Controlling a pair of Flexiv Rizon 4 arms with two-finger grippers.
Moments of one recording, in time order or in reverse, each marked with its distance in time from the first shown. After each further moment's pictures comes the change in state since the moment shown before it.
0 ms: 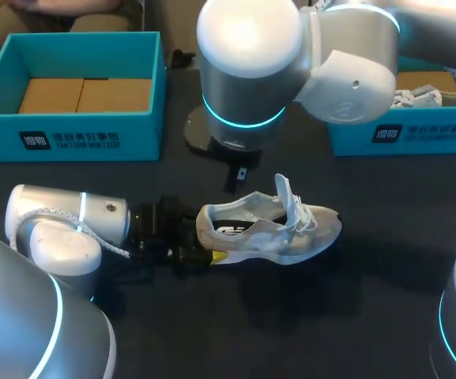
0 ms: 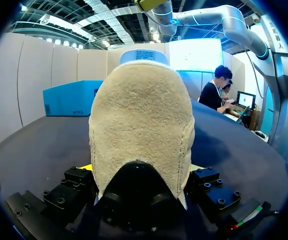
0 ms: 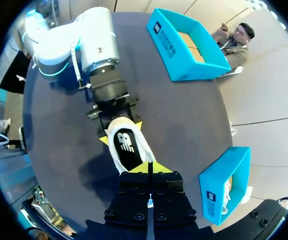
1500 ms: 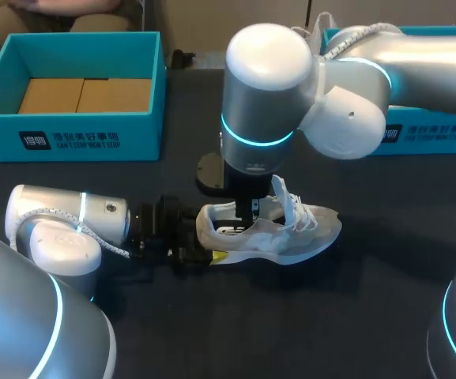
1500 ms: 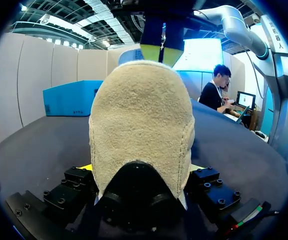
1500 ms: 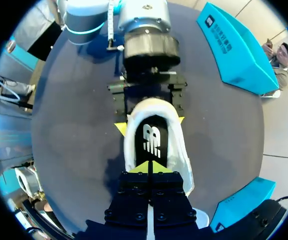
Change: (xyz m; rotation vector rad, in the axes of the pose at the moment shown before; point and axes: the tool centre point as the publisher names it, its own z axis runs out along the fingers) left arm 0.000 0.000 0.000 0.000 0.000 0.000; right arm 0.041 -0.021 0.093 -0.025 0.250 -0.276
